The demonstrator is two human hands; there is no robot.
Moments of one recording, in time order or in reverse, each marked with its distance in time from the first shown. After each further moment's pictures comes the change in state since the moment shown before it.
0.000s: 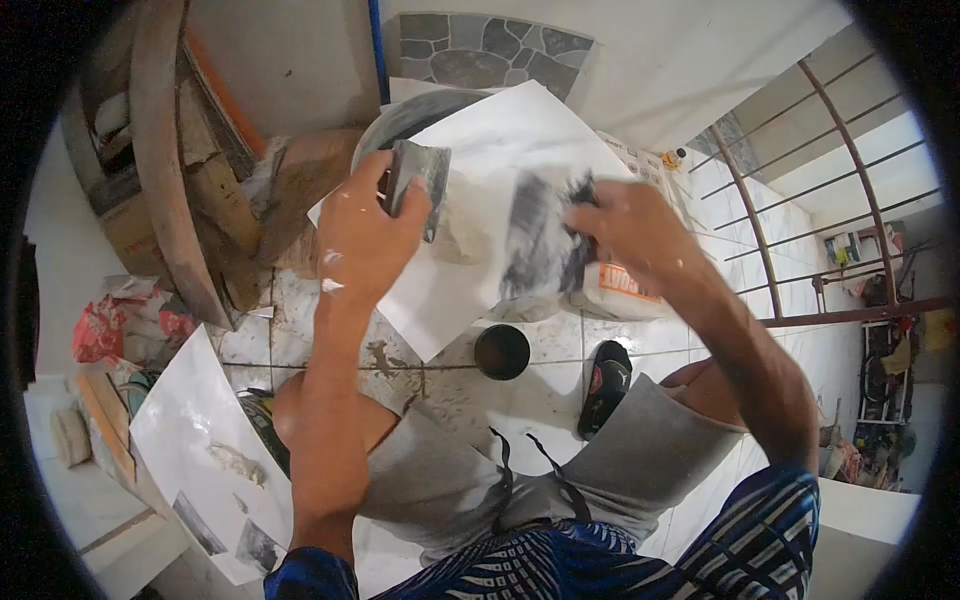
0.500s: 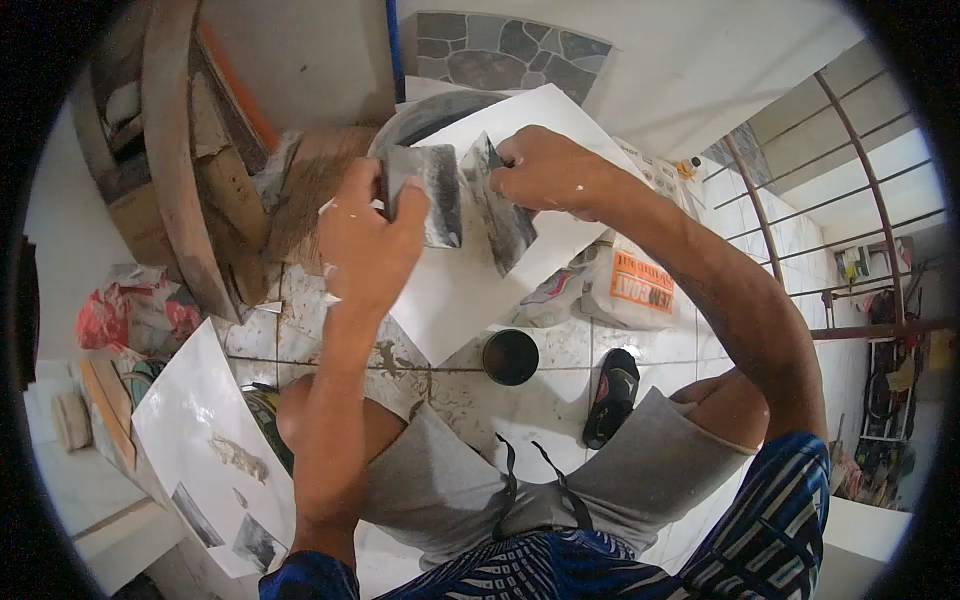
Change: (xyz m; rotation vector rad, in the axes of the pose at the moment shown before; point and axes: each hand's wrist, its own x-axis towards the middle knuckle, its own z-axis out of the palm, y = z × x) left_hand -0.007 0.005 -0.005 -0.084 0.090 -0.120; right_hand 0.072 -0.058 0.048 -0.472 -0.162 -0.213
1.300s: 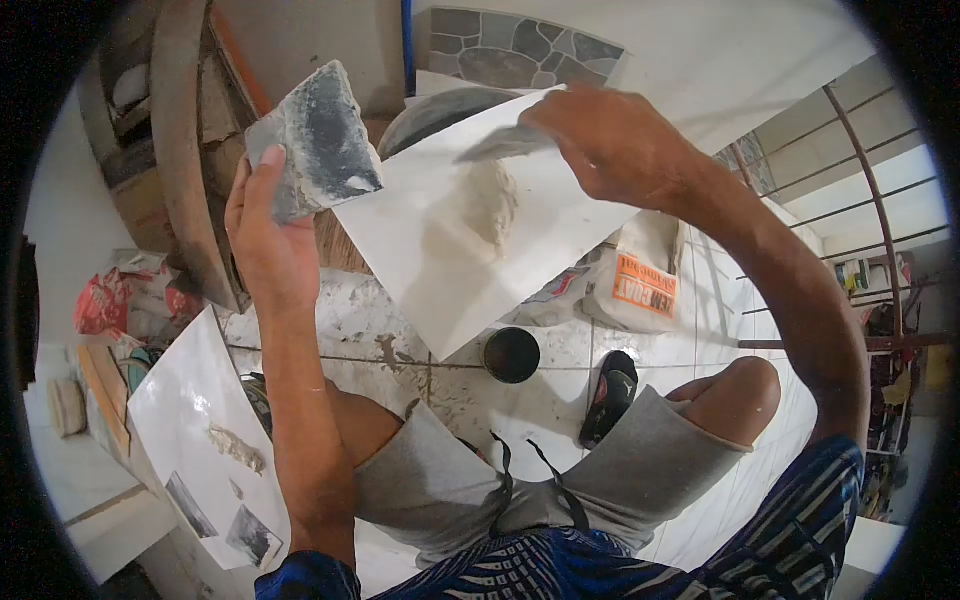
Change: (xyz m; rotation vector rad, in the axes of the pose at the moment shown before) left_hand 0.021 -0.029 -0.055 -1.067 0.217 -0.135; right_hand -0.024 0.012 -0.046 -0.685 0.342 -0.831
